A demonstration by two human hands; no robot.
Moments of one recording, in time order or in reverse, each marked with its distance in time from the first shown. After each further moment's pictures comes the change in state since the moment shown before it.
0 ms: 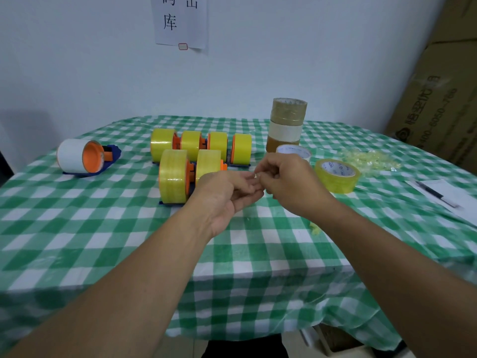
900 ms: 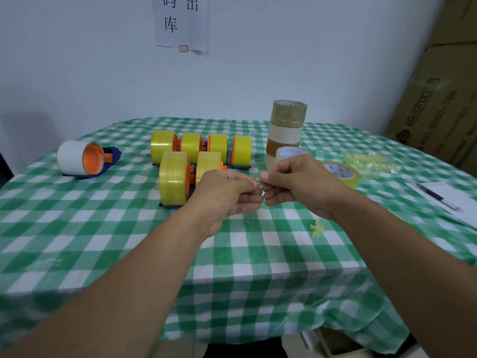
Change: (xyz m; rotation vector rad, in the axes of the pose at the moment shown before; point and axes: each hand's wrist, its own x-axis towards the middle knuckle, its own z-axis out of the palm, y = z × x) left_hand 0.004 0.001 -0.002 0.363 0.025 0.096; right_hand 0.002 0.003 -0.021 0.619 -0.237 0.346
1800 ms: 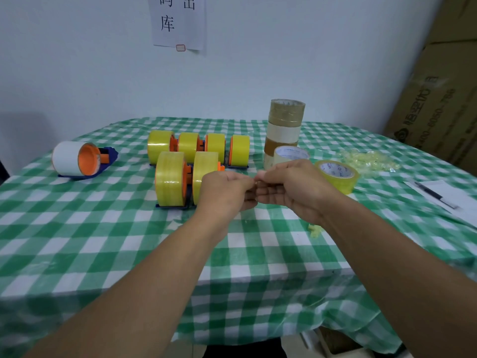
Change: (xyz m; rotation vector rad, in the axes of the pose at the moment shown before) left_hand 0.004 -0.010 0.014 0.021 0.155 0.101; right_hand 0.001 0.002 0.013 0.266 0.112 0.107
